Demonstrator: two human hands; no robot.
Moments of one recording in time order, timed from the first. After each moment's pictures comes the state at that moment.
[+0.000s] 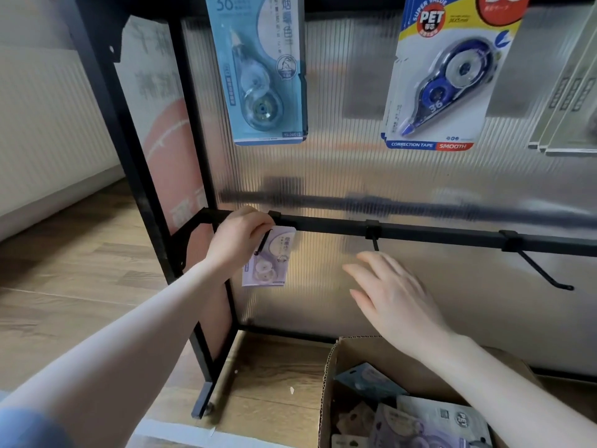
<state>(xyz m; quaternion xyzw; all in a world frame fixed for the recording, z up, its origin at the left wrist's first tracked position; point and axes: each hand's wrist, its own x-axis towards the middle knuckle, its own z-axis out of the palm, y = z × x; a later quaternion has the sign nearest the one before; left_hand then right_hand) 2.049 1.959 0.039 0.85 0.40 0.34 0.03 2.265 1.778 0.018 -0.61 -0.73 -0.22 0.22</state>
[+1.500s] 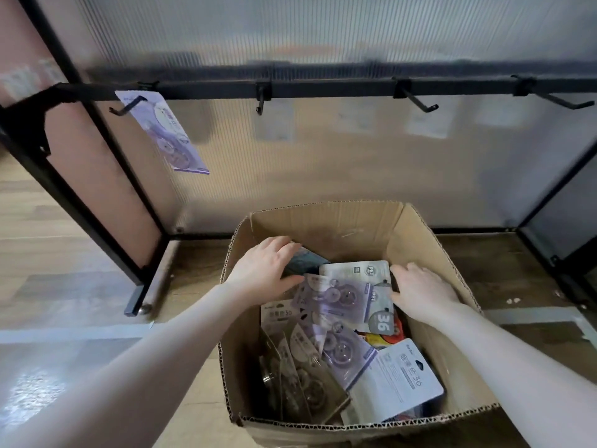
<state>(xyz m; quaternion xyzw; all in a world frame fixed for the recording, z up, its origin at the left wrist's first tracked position) 2.162 1.757 -0.128 0.95 0.31 0.03 0.05 2.382 1.612 -0.133 -0.85 -0.51 0.13 -0.06</state>
